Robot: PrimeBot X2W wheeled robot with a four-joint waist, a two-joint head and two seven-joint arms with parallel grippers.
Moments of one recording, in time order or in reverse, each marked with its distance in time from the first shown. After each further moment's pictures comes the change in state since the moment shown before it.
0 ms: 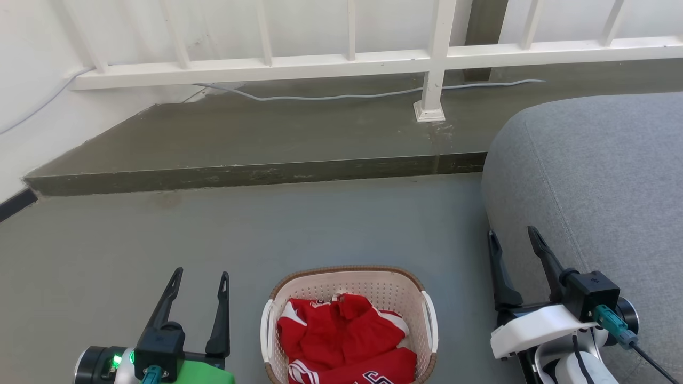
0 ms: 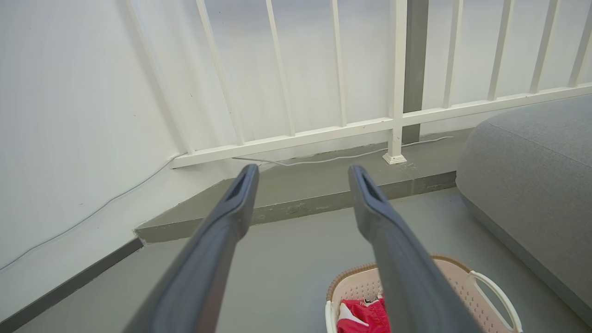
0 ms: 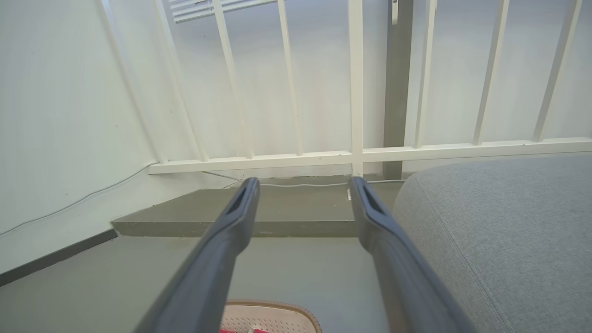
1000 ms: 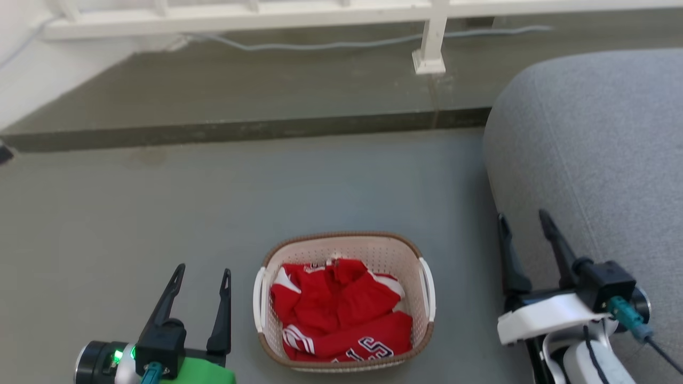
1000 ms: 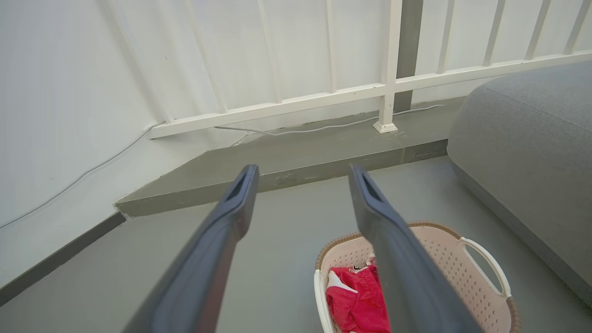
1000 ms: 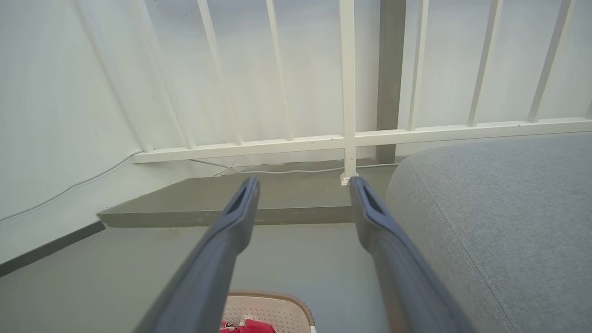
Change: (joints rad) left arm -0.005 0.002 0.000 -0.005 0.002 -0.012 0.000; right arm 0.000 0.001 -0.023 -0.050 -0.007 0.001 0.000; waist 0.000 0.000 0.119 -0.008
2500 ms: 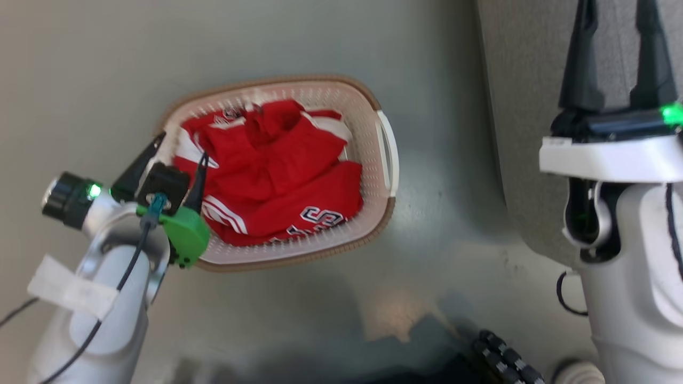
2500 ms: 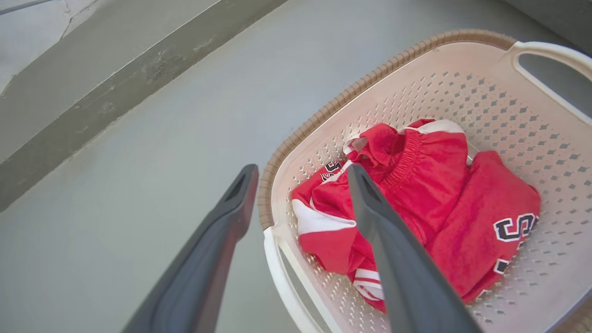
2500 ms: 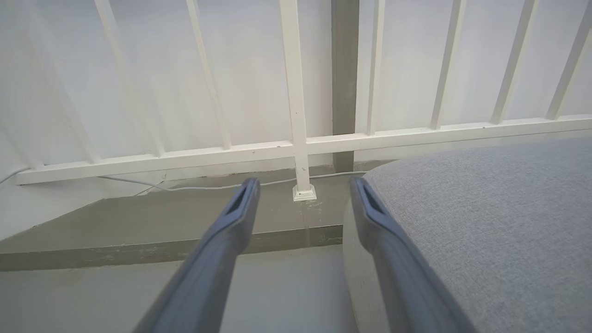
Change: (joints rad) left arm -0.588 0.095 -0.105 0.414 0.160 -0.138 0.142; right arm -0.460 0.006 -0.106 -0.153 0.022 -0.001 -0.004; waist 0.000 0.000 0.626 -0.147
